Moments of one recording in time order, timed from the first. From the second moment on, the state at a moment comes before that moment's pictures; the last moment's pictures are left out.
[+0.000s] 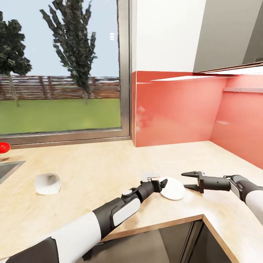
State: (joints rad) left arm -0.83 -0.17 -1.10 -0.78 1.18 -0.03 0.10; right arm -1.05 -0.44 0.18 -0.13 -0.16 1.00 1.55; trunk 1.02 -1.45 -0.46
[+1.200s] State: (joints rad) left arm -0.83 -0.17 -1.09 -0.78 1.18 -0.02 0.10; right arm -1.02 -0.33 0.21 -0.24 -0.15 1.00 1.51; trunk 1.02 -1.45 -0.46
